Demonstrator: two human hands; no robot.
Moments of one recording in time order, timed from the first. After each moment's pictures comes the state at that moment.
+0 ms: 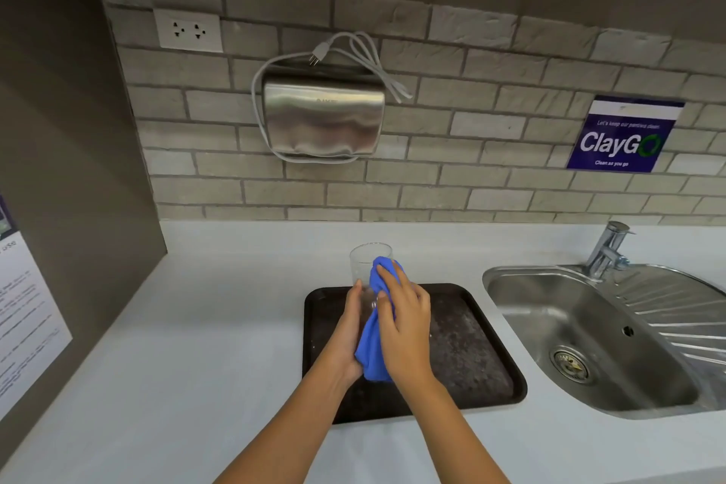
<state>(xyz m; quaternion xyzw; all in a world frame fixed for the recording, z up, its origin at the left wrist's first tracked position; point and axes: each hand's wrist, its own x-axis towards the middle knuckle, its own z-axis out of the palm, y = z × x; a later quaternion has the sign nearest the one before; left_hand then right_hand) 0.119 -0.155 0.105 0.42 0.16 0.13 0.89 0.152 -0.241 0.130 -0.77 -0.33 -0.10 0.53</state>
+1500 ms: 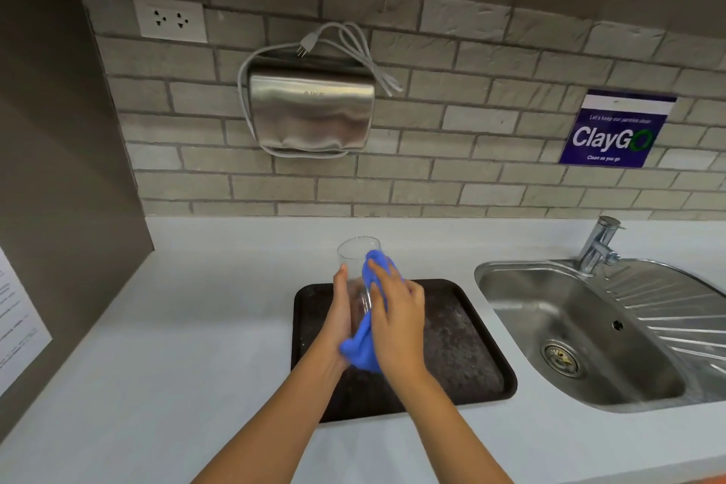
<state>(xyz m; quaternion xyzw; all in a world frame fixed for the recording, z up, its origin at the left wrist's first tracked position) 0.136 -0.152 0.119 0.39 0.14 0.13 0.90 0.152 -0.245 0.144 -0.78 -0.29 -0.07 0.55</state>
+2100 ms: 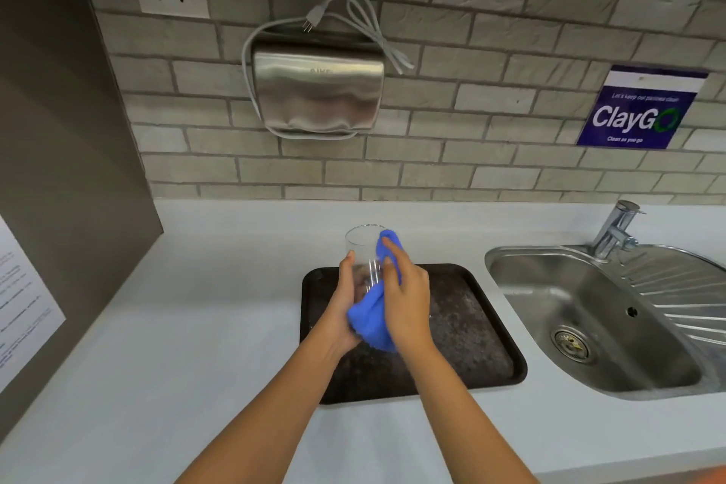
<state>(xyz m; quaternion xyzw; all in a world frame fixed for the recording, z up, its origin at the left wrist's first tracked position) 0.133 -0.147 0.114 0.39 0.19 0.12 0.89 0.169 -0.236 0.142 -0.73 -0.25 0.01 0.64</state>
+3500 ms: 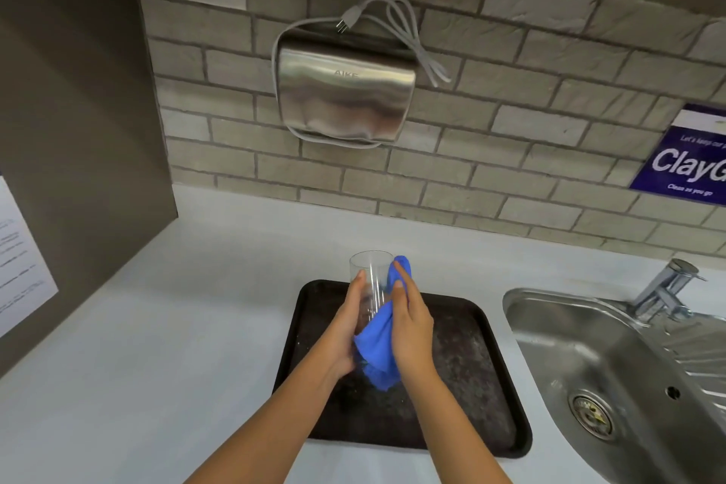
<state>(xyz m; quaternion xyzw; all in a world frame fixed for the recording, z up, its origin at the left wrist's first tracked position) 0.172 -0.148 0.096 0.39 0.21 0.15 0.88 0.224 -0.233 0.118 -0.68 -0.25 0.15 0.67</state>
